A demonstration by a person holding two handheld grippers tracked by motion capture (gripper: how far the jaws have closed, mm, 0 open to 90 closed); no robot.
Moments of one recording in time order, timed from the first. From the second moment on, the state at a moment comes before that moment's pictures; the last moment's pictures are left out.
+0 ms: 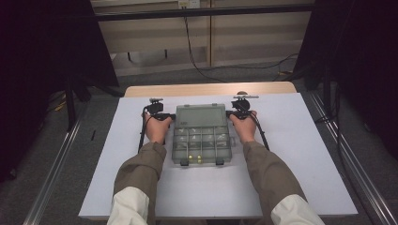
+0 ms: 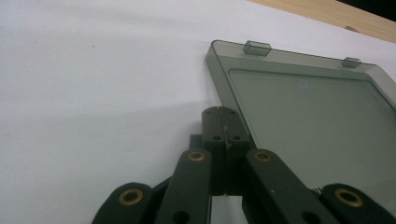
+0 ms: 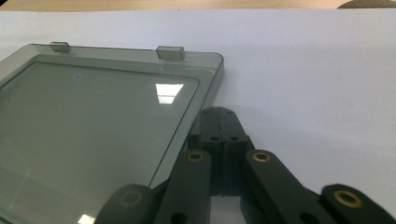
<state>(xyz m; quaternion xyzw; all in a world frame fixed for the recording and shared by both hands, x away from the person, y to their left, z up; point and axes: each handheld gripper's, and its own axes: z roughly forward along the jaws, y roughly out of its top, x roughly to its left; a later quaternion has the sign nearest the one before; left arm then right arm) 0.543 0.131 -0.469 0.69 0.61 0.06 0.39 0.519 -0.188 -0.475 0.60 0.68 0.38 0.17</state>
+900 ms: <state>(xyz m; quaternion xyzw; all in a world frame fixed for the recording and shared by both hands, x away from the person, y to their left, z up) 0.539 0.134 -0.465 0.64 0.64 0.04 0.42 0.518 -0.195 -0.474 0.62 0.65 0.42 0.14</state>
